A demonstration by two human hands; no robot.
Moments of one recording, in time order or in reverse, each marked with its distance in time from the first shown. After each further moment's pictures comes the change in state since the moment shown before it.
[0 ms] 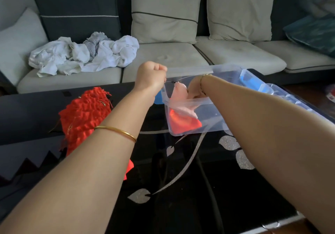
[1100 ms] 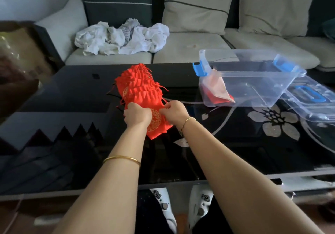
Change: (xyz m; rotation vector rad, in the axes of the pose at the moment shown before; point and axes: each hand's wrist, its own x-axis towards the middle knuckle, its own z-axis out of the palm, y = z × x) left_hand -0.118 -0.131 -0.123 0.237 0.295 -0.470; right_hand -0.115 -0.124 0.189 0.744 0.161 -0.336
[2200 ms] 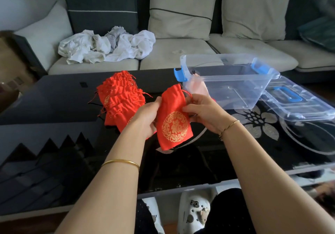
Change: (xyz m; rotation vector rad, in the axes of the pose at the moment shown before) left_hand -0.035 0.041 0.038 -0.505 -0.563 -0.114; right_hand -0.034 0.036 -0.120 0.415 -0.109 -0.099
